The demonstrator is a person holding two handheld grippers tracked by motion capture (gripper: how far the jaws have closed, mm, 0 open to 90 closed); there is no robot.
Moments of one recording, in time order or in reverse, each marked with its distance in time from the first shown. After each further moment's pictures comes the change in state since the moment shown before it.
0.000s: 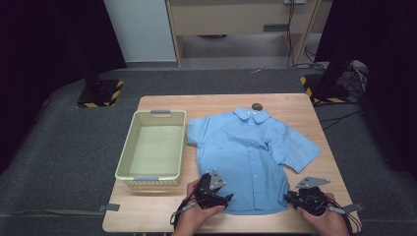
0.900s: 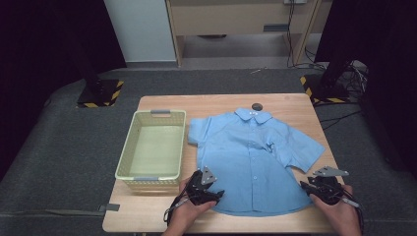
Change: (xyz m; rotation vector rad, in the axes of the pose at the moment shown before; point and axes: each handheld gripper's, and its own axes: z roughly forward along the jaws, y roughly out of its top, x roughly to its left) left arm 0.025 -0.013 -0.006 0.018 0.027 -0.046; right arm -0.052 -0.002 -0.009 -0.059 -0.203 0.104
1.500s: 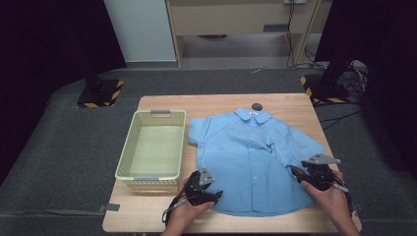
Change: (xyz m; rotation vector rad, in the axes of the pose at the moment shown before) left arm 0.003 -0.006 0.000 -0.012 -0.001 -0.002; right arm -0.006 0.033 0.025 -0.122 0.020 -0.054
